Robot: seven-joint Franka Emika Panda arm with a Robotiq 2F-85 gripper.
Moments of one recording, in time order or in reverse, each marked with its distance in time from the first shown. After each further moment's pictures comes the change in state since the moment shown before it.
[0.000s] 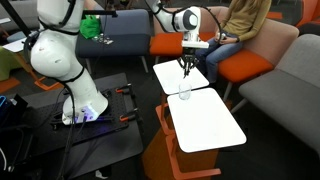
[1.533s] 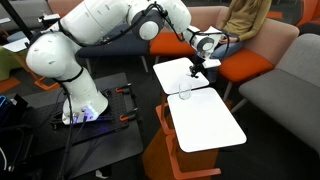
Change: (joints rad) arm -0.125 0.557 0.143 0.637 0.359 0.074 -0.802
